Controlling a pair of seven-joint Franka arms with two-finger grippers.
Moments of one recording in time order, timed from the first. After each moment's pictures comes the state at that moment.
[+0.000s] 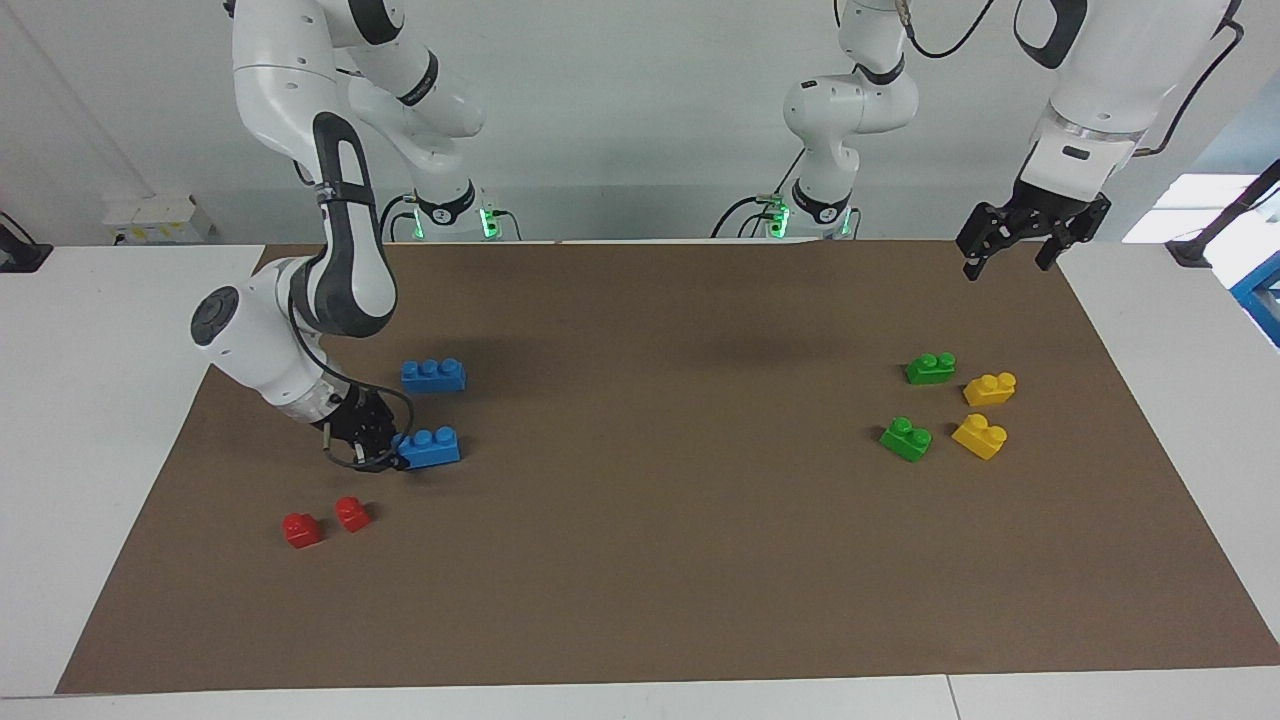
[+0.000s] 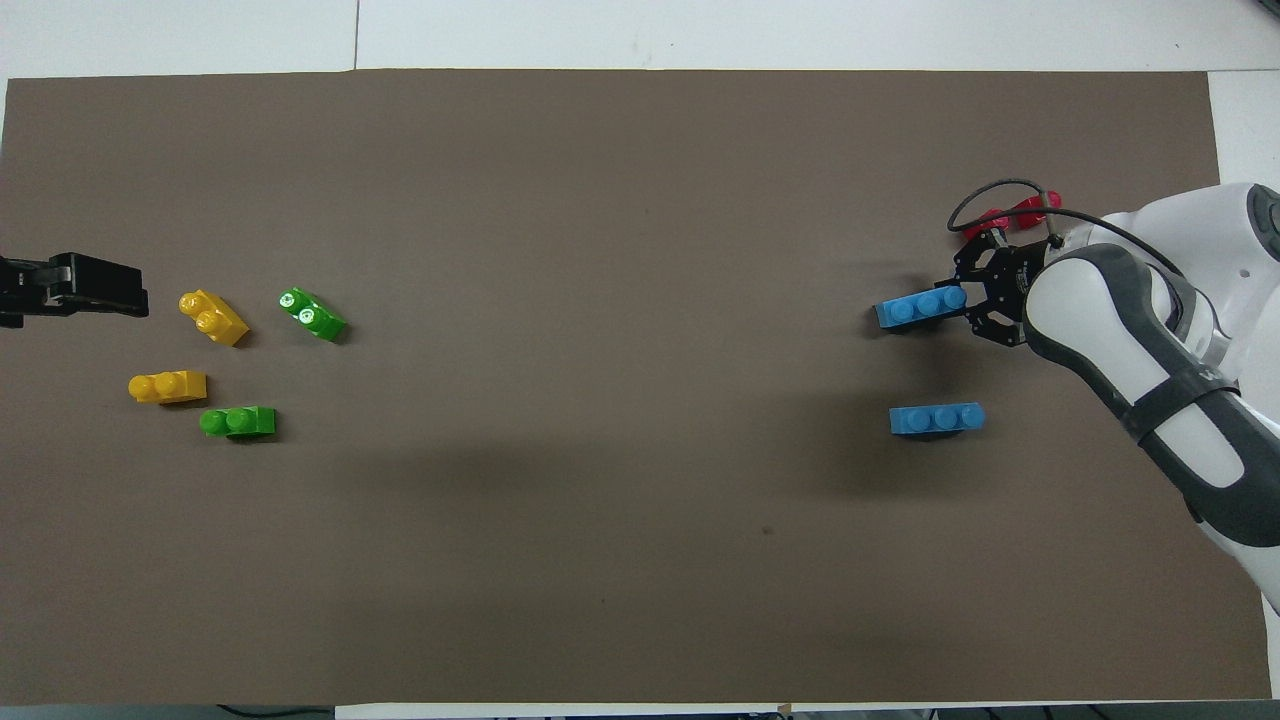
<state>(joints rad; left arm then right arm) 0.04 -0.06 -0.10 -1.64 0.05 1.64 -0.08 -0.23 0.36 0.18 -1.96 0.36 2.30 1.01</state>
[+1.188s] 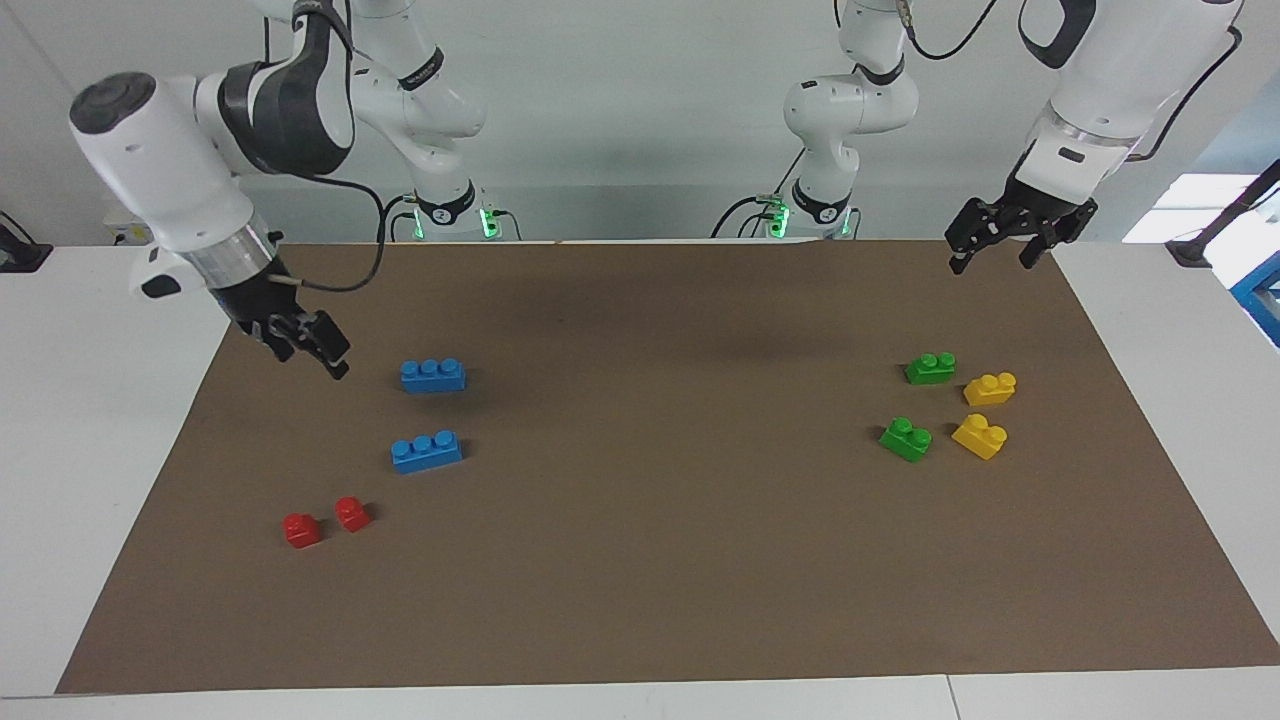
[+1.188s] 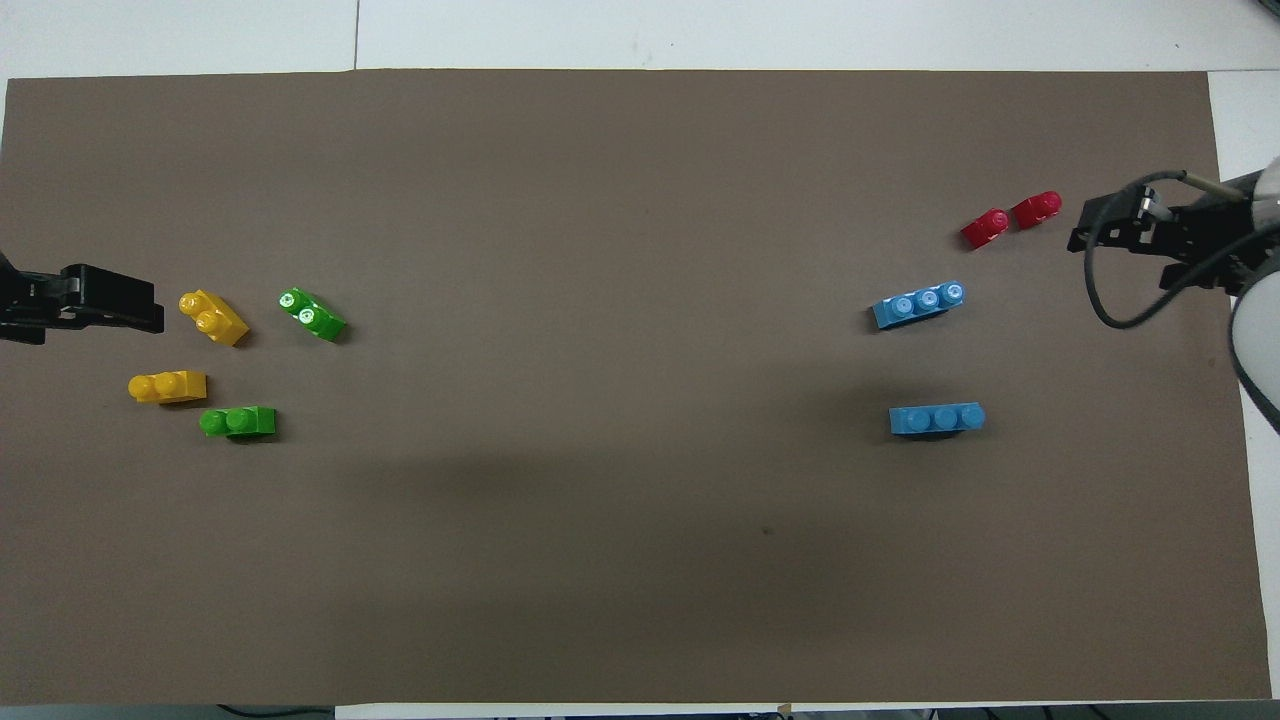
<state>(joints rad) 0.04 -0.05 -0.10 -1.62 -0.01 1.57 -0.07 -0.24 0.01 0.17 -1.75 0.04 1.85 0.24</state>
